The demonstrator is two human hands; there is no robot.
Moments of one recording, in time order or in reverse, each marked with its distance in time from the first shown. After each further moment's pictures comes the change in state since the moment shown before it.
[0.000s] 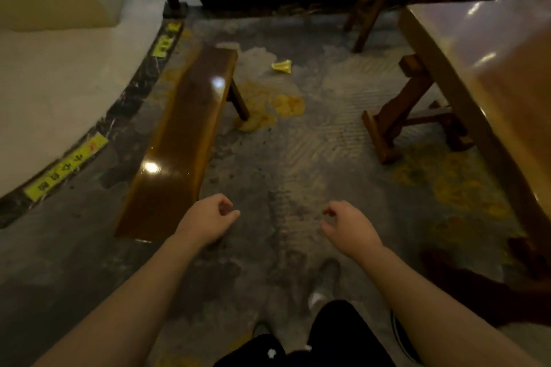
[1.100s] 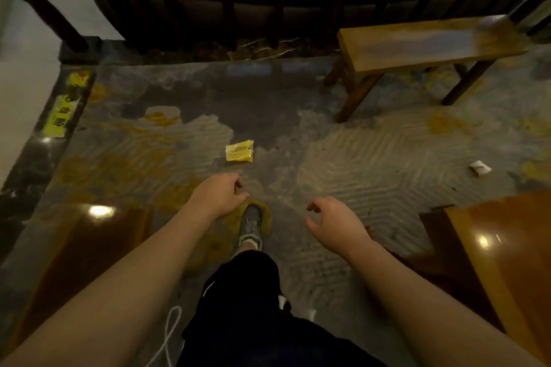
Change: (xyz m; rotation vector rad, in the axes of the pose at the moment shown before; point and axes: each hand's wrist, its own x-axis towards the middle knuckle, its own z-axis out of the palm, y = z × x) left_hand 0.895 0.389 -0.183 0.263 -0.155 0.209; right_hand 0.862 0.048 -0.319 -0.088 -0.115 0.063
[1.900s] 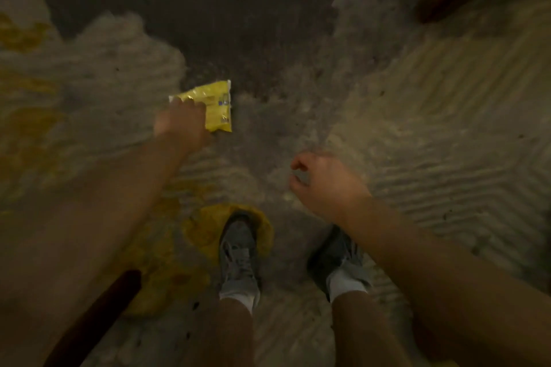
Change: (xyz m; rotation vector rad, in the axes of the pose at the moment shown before) left_hand 0.554 -0.170 0.243 0.482 -0.224 -0.136; right_hand 0.494 0.175 0.216 0.081 -0.330 0.079
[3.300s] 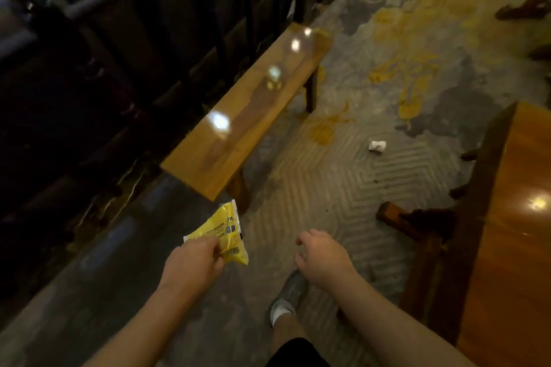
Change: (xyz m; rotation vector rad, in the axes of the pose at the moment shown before) left_hand -0.287 0.311 -0.524 0.099 0.299 0.685; right_hand -0.366 0.105 -0.369 0.284 0.635 0.401
